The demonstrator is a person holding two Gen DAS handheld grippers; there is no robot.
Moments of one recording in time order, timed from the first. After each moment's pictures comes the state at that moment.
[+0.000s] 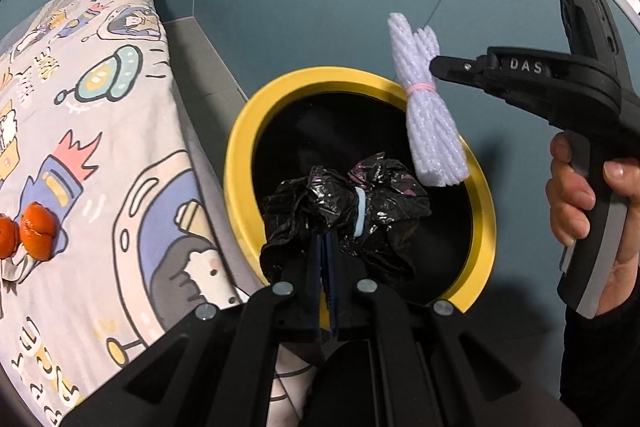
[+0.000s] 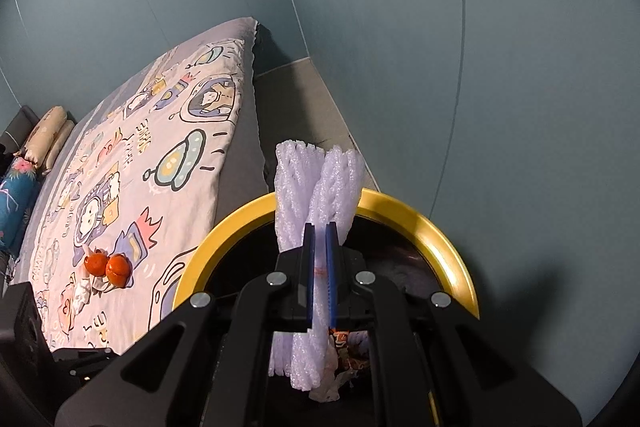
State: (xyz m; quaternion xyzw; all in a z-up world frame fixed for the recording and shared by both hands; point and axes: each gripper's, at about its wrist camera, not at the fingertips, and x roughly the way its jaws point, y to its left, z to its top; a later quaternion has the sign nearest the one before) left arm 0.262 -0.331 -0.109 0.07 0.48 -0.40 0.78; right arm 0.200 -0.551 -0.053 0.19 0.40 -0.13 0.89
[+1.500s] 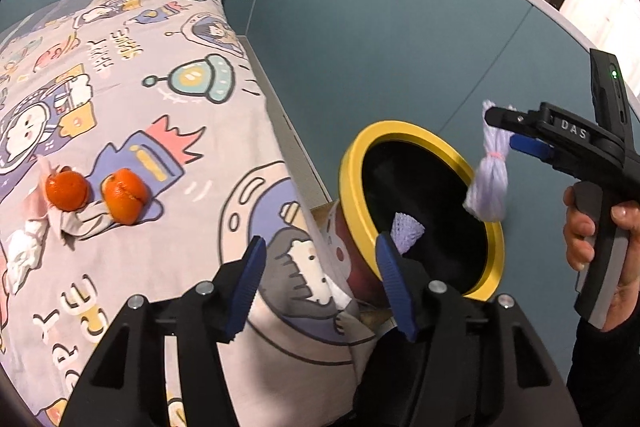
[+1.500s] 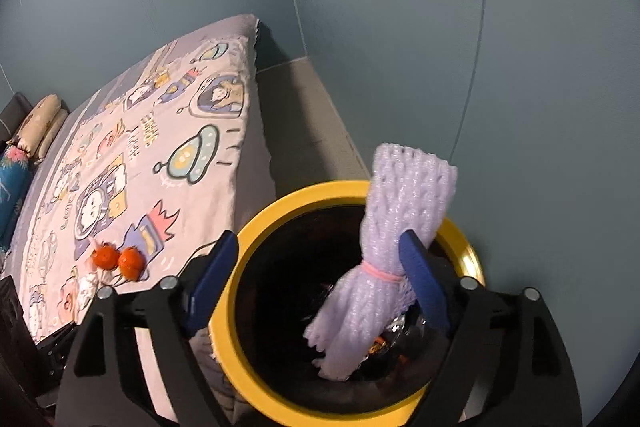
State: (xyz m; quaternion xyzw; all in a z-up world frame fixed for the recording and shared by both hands) left arm 0.275 -0.218 -0.077 -0.02 0.45 -0.34 0.83; right arm 0.198 -0.500 -0.016 0.17 0.42 -0.14 0.88
